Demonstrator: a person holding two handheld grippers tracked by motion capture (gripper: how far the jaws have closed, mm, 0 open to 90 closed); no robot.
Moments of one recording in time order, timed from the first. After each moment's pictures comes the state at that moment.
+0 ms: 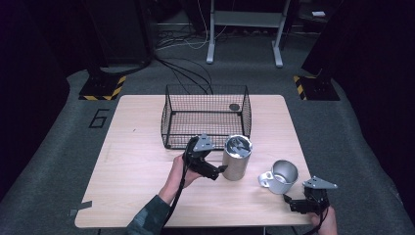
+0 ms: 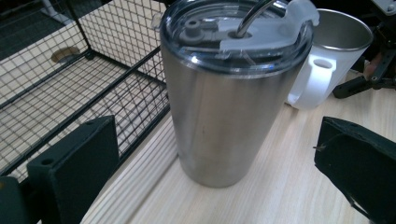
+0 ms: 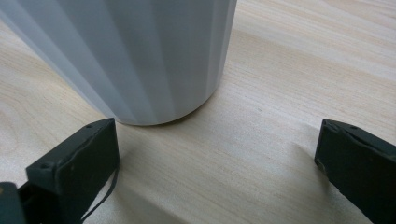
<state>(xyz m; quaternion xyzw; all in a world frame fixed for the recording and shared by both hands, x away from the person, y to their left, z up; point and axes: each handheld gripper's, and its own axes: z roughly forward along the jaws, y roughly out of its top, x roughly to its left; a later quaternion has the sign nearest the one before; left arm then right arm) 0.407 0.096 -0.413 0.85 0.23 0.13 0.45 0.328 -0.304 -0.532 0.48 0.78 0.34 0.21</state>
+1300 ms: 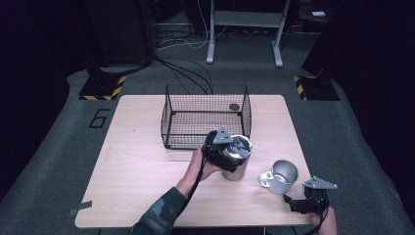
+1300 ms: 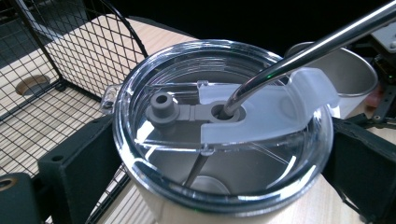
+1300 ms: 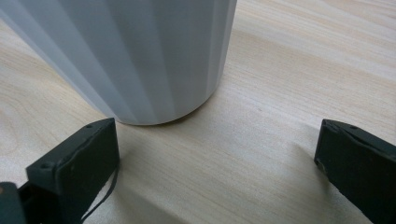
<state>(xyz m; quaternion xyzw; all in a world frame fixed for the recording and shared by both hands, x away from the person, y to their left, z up) 0.430 0.045 -0.415 0.84 0.22 0.12 0.48 0.328 -0.304 -0.532 0.48 0.78 0.34 0.21</state>
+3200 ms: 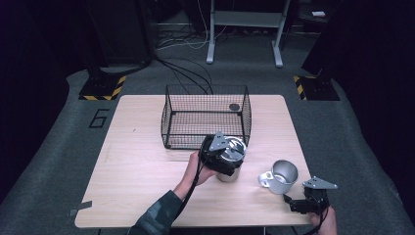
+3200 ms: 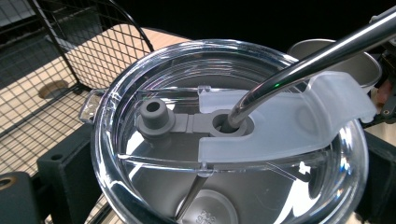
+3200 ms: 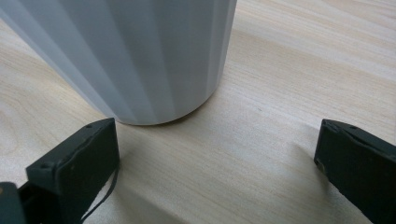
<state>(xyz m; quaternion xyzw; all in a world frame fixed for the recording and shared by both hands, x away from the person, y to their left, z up) 0.415 0.059 -0.418 0.83 0.21 0.15 0.49 0.328 -0.304 -0.532 0.48 0.78 0.34 0.21</state>
